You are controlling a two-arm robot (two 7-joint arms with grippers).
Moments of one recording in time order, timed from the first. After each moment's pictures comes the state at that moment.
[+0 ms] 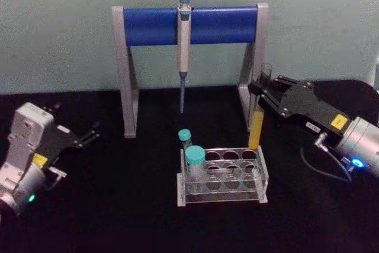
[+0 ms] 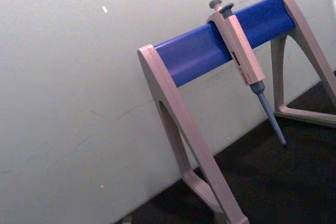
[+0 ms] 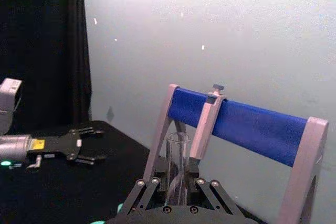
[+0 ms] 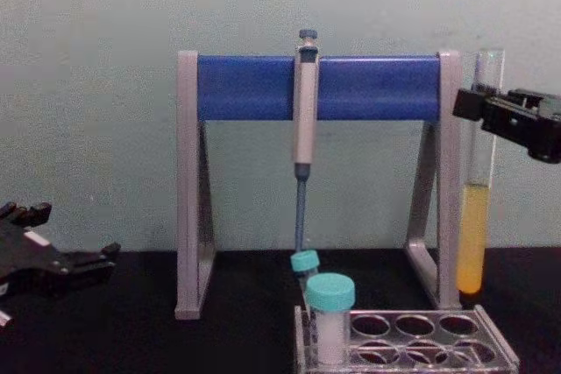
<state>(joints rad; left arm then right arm) -0.20 0.60 0.45 -1.41 -0.25 -0.12 0.03 0.24 0.57 -0.34 -1.57 0.62 -0.12 0.58</state>
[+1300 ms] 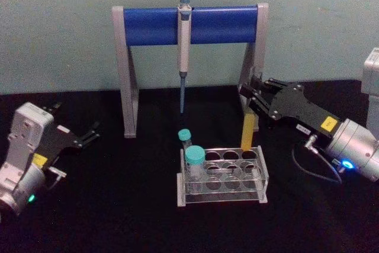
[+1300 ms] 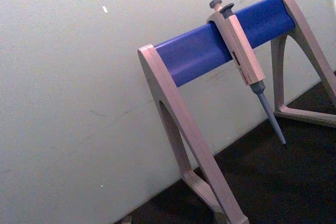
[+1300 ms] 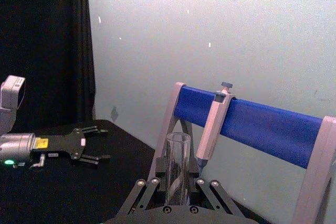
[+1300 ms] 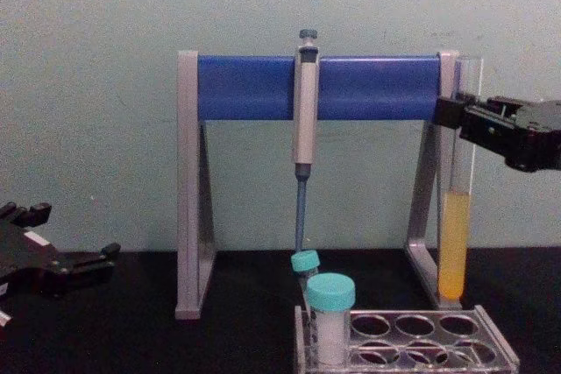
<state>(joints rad) -0.20 0.60 0.45 -1.41 -0.25 -0.12 0.03 0.24 0.53 -0.34 -1.55 0.58 -0.12 0.59</state>
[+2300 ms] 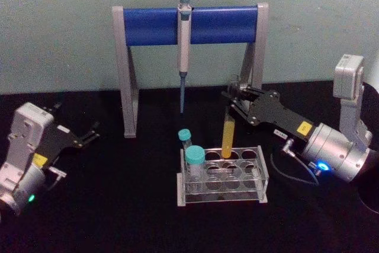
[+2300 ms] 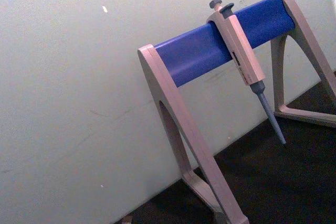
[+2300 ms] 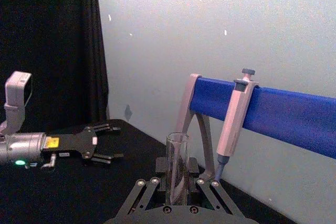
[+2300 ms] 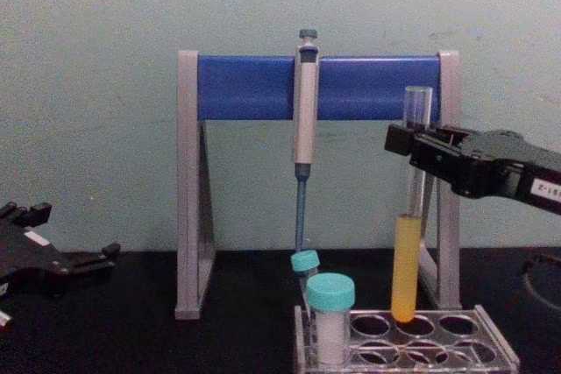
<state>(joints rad) -0.20 0.60 0.45 -1.41 -0.25 -0.12 0.03 0.31 0.46 -0.41 -1.43 0.59 -0.14 0.64</state>
